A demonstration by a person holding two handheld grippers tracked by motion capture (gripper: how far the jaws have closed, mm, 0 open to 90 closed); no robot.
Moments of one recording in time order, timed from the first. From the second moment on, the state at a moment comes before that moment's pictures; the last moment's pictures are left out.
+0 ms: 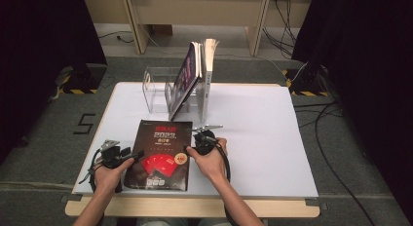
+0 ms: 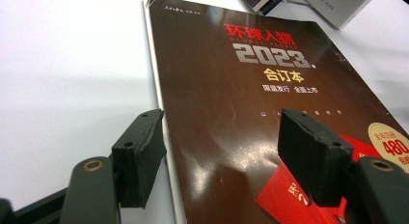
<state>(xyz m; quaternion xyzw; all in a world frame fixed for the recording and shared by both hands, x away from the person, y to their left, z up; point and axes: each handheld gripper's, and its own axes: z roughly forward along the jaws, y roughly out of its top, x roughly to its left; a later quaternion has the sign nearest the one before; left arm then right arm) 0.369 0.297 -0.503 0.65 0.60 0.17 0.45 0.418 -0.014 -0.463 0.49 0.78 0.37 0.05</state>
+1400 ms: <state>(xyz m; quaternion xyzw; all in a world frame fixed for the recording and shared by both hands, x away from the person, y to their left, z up) 0.371 0.299 -0.505 0.64 0.61 0.15 0.44 0.428 -0.002 -0.481 0.50 0.79 0.35 -0.01</state>
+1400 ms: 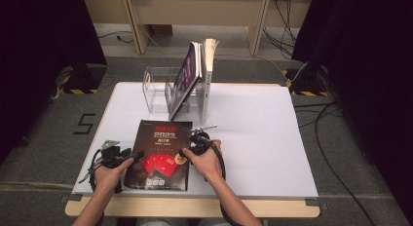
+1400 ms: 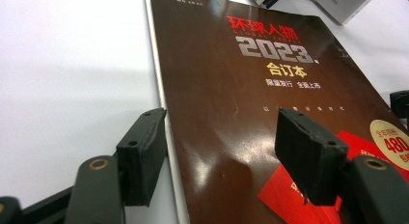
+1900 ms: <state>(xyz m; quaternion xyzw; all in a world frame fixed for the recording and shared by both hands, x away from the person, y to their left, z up) 0.371 0.302 -0.502 0.60 0.64 0.13 0.46 0.427 0.000 -0.482 0.50 0.79 0.35 0.00</state>
